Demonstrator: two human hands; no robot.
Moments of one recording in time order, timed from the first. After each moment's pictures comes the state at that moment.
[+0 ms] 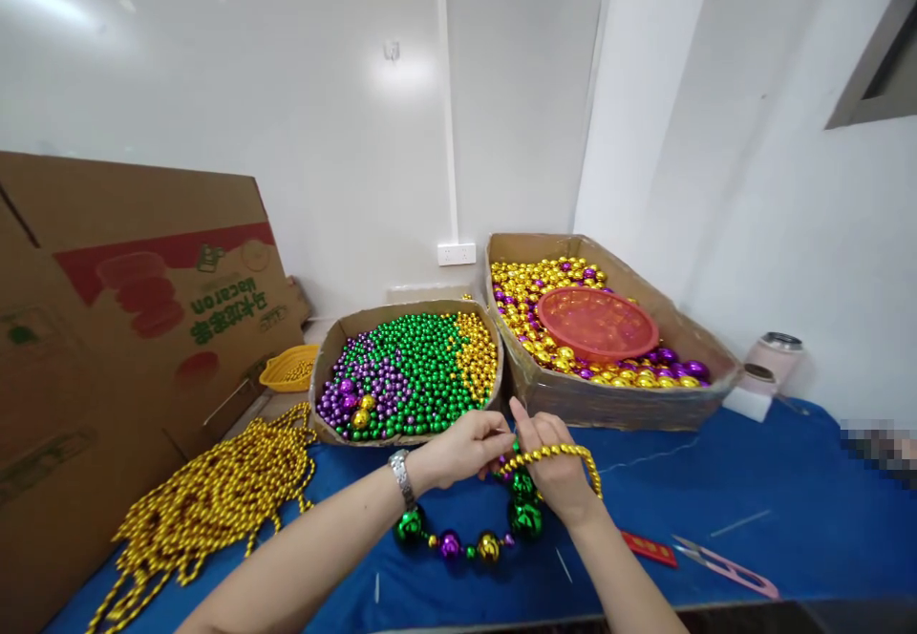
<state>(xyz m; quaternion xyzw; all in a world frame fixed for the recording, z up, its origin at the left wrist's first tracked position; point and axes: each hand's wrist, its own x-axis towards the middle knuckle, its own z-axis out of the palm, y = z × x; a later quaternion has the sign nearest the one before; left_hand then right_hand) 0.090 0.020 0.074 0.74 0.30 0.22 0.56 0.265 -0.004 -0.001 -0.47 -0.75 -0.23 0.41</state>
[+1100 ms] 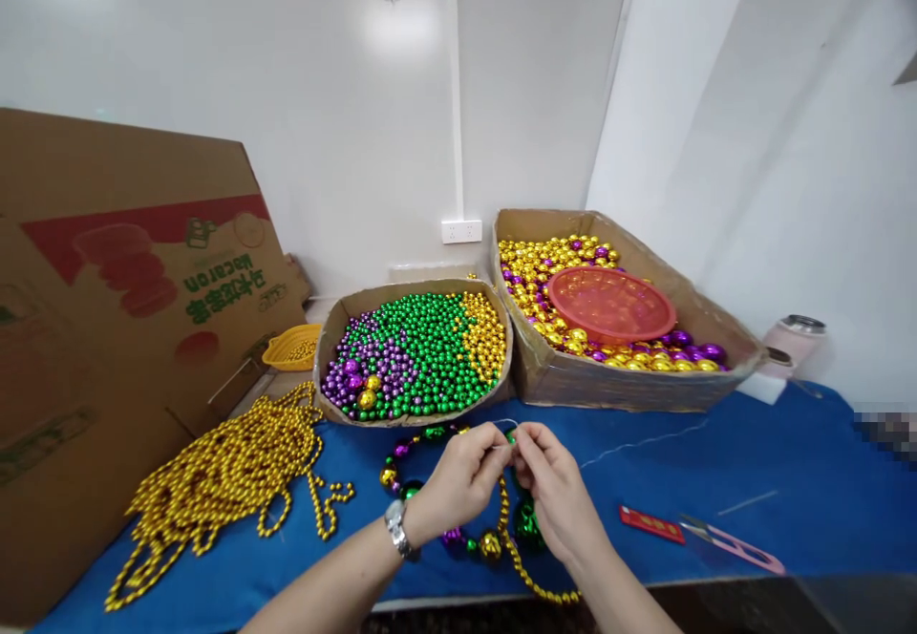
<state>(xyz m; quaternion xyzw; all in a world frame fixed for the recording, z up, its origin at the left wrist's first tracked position) 0.065 -0.015 0.045 0.79 0.33 0.35 0.38 0.198 -0.046 0.019 -0.45 -0.36 0.49 0.65</state>
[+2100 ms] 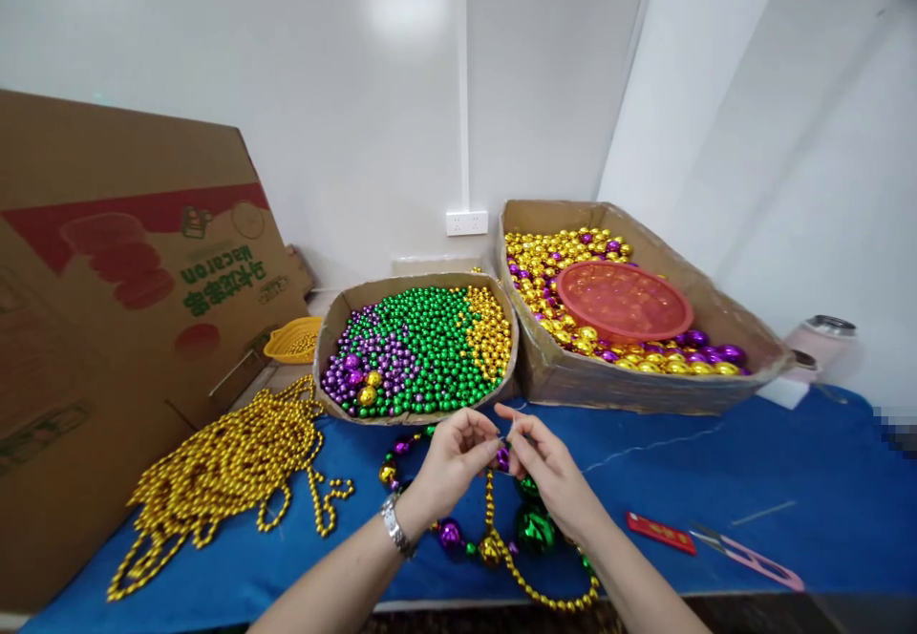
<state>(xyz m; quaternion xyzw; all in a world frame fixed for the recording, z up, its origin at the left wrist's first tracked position) 0.065 0.004 0.015 0.57 0.32 0.45 0.60 0.218 -0.025 0.006 -0.44 -0.57 0.47 0.51</state>
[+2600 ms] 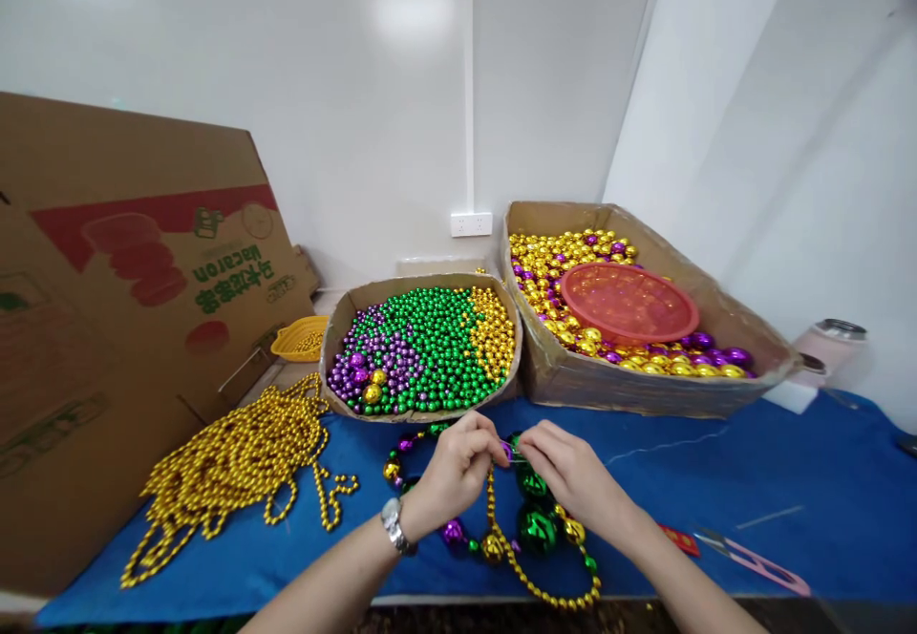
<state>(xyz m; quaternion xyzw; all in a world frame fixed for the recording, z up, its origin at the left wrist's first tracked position) 0.055 0.000 0.023 0.80 0.28 0.41 0.32 0.248 -0.025 0.027 -0.47 -0.76 0.26 0.36</state>
